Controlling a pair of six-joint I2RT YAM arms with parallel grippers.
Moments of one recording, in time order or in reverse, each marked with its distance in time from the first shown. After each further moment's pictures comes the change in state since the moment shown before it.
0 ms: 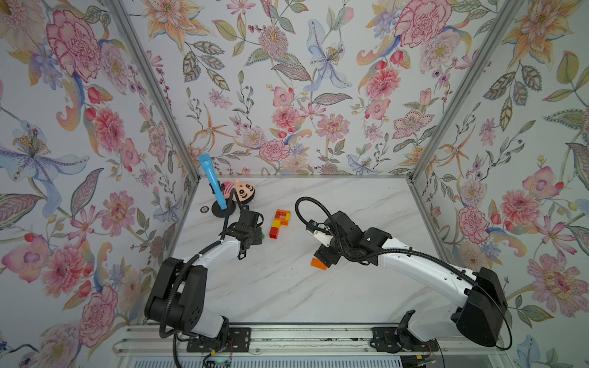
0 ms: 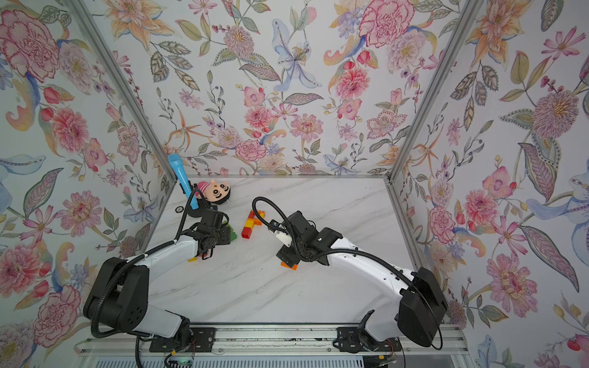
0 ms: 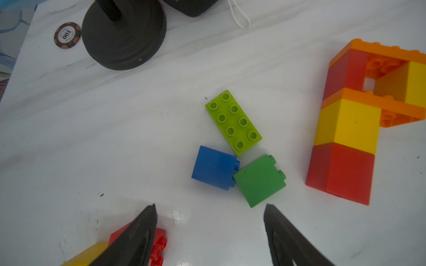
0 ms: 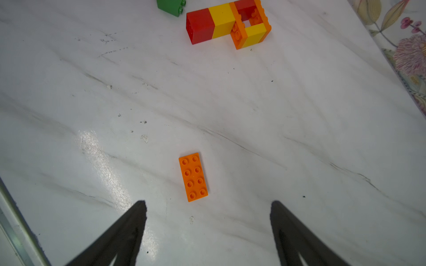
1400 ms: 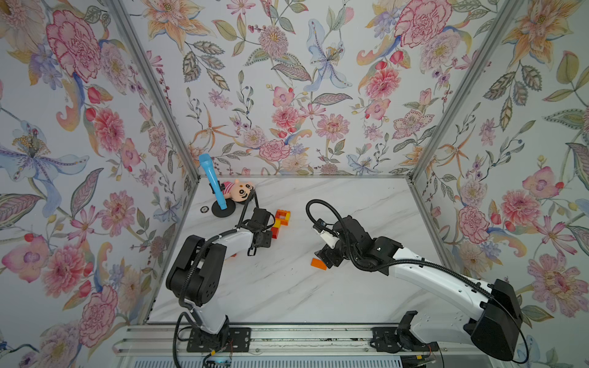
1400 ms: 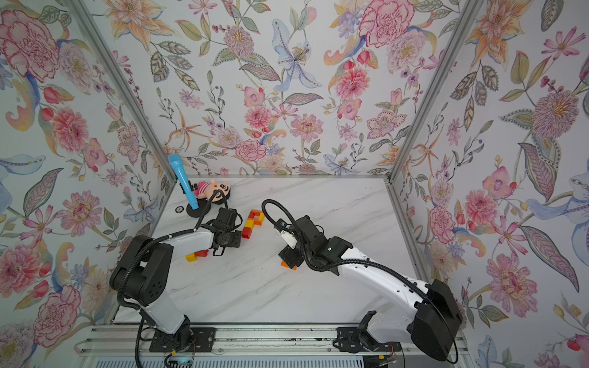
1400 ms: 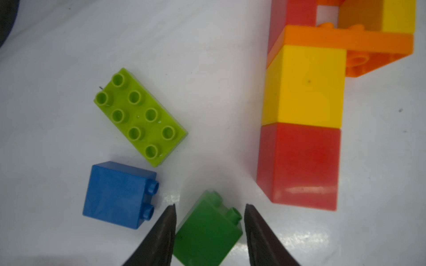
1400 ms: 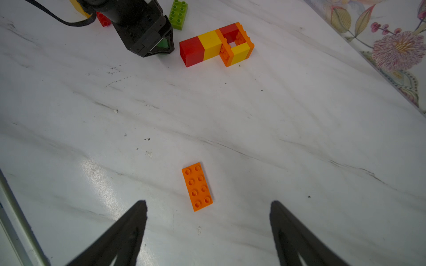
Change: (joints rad) left arm -0.063 0.188 0.085 -0.003 0.153 0.076; right arm 0.002 -0.090 -0.105 0.111 0.006 0.080
